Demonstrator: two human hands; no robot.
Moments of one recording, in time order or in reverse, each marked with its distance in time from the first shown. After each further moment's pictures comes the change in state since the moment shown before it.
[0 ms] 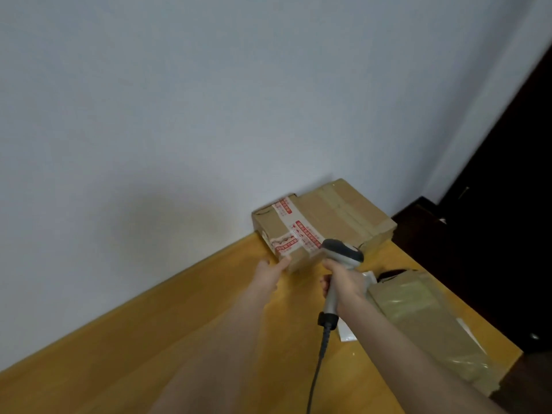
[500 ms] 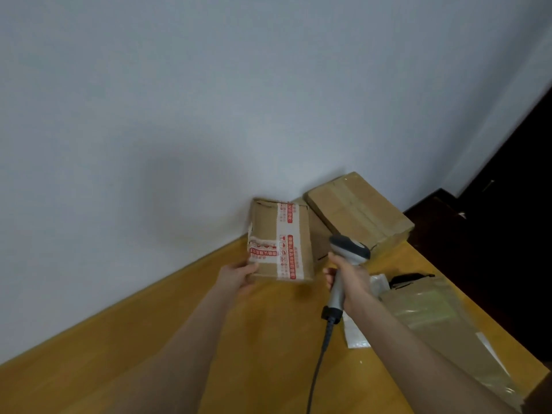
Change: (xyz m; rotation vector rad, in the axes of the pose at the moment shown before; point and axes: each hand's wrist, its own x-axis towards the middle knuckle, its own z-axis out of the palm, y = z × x) left_hand 0.034 -0.015 -0.060 -0.196 0.036 0.012; right_hand 0.044 -0.006 0.005 0.043 -0.080 0.046
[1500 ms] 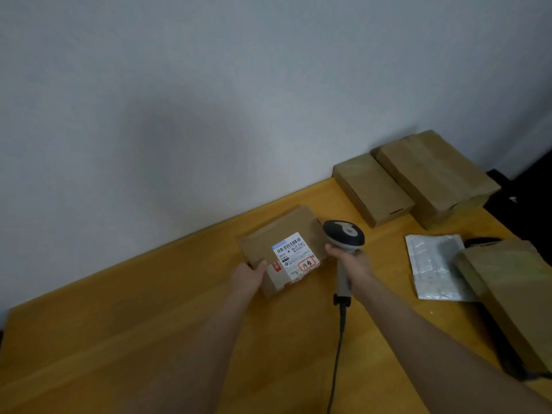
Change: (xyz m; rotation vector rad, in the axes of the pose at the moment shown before) left_hand -0.040 -0.096 -0.137 0.509 0.300 -0.077; right_hand -0.044 0.133 0.089 -0.359 -0.093 -0.090
